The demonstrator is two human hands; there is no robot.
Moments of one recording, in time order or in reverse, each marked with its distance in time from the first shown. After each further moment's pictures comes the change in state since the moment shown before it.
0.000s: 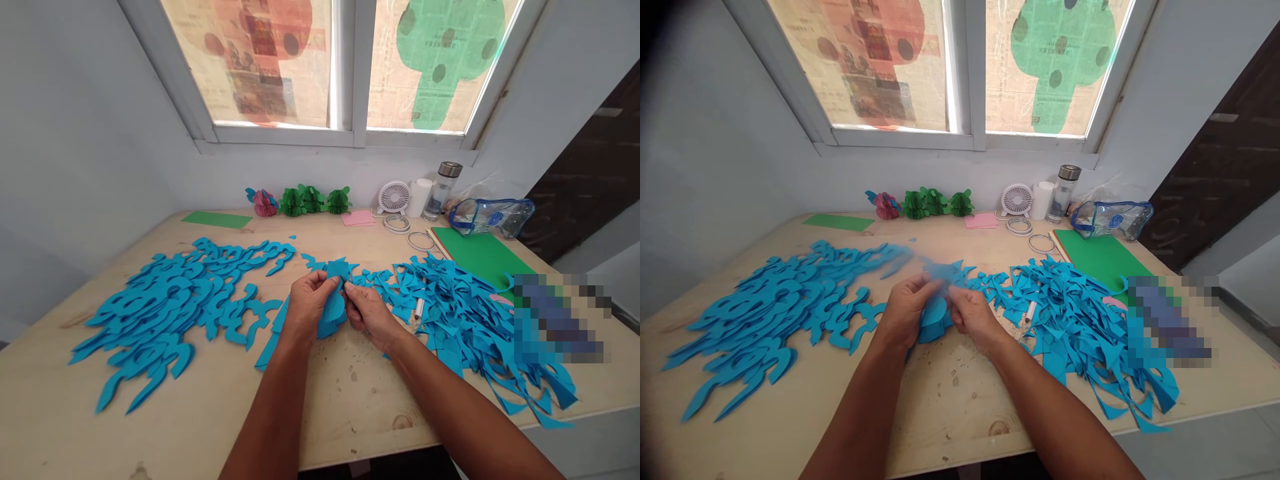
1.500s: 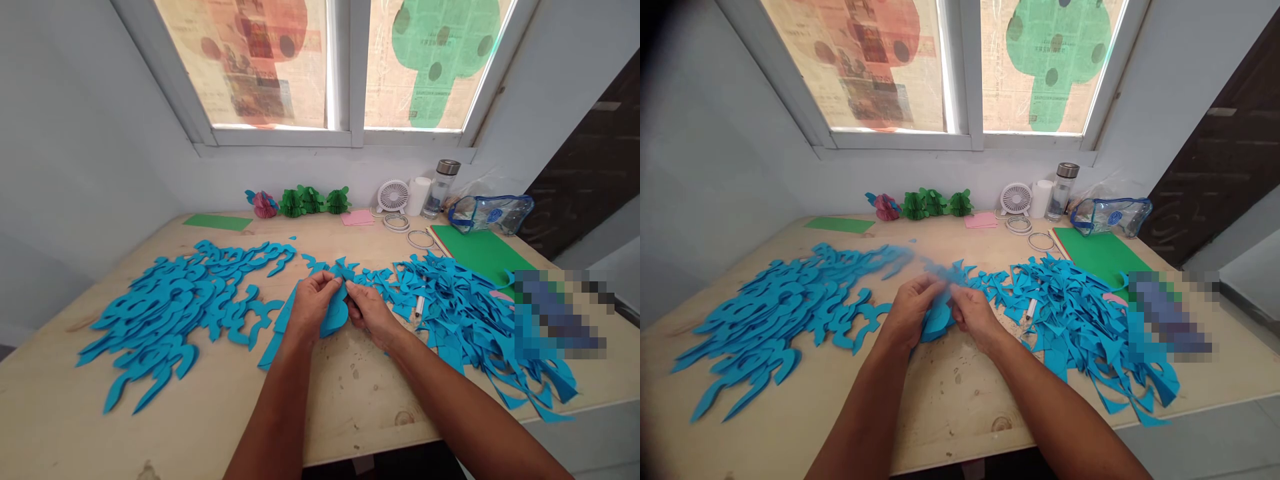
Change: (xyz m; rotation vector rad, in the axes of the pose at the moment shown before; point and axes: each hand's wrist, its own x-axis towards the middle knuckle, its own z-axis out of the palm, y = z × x) left_hand 0.001 -0.003 0.000 0.062 -0.071 0.016; right_hand 0.000 0.001 0.003 0.021 0.047 -0.020
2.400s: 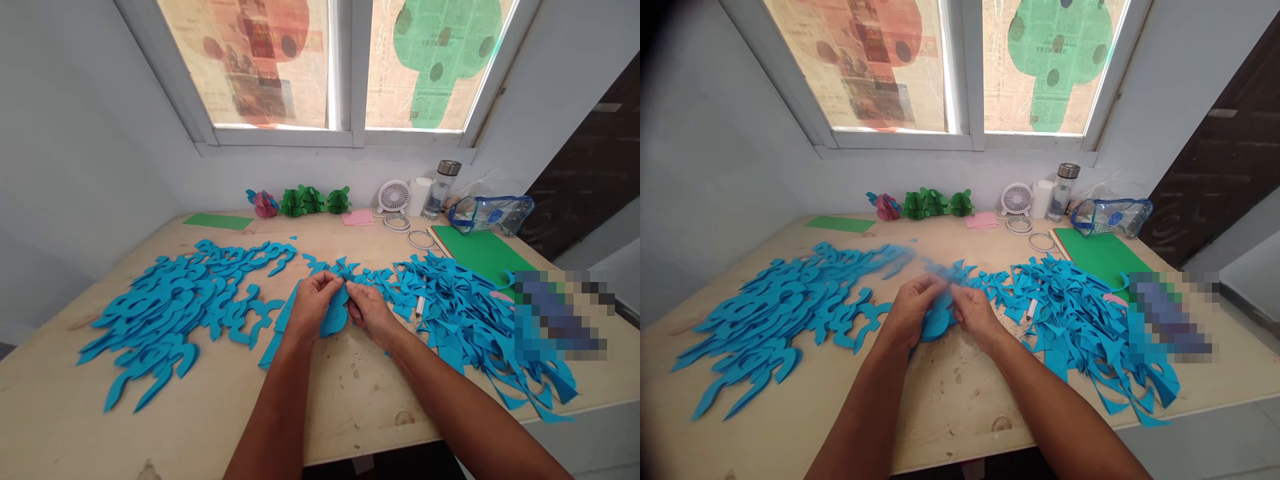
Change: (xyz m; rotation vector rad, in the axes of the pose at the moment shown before) left_hand -0.002 0.002 -0.001 -0.006 -0.004 -0.014; right_hand 0.001 0.000 -0.001 -0.066 0.009 -0.038
